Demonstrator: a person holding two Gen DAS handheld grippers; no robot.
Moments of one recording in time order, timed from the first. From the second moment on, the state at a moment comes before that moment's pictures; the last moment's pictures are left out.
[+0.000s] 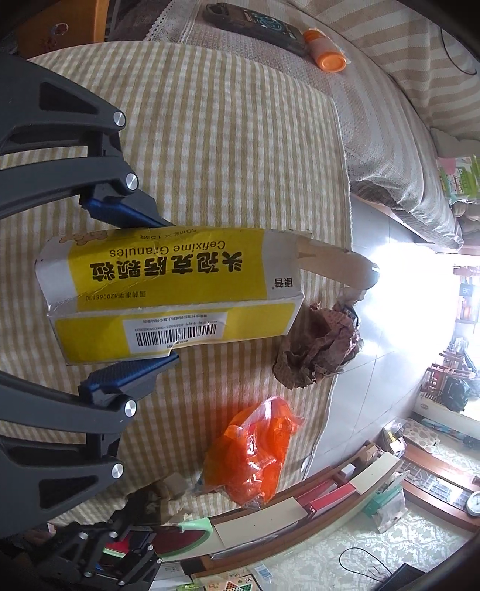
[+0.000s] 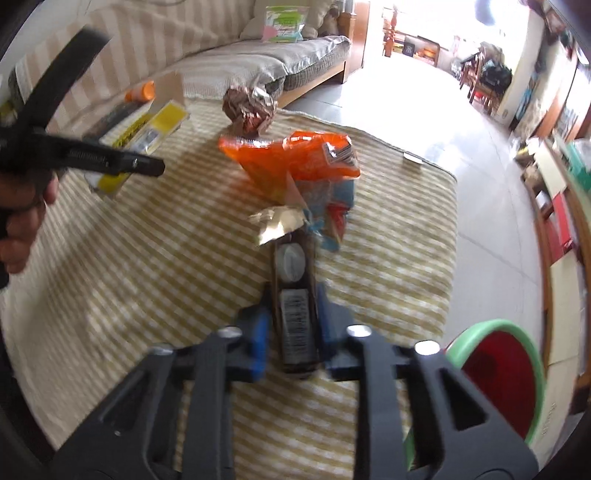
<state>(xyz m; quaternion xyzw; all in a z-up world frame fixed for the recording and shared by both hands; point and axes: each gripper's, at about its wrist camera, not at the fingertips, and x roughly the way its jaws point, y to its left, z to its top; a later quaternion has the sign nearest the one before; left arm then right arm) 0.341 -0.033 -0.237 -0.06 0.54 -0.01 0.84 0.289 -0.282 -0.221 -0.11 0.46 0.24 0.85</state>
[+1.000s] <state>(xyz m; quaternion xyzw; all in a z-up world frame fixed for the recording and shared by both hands) 0.181 -0.003 -0.089 -0.05 0.43 -0.04 0.90 0.177 -0.274 -0.065 0.03 0.37 0.19 0.91</state>
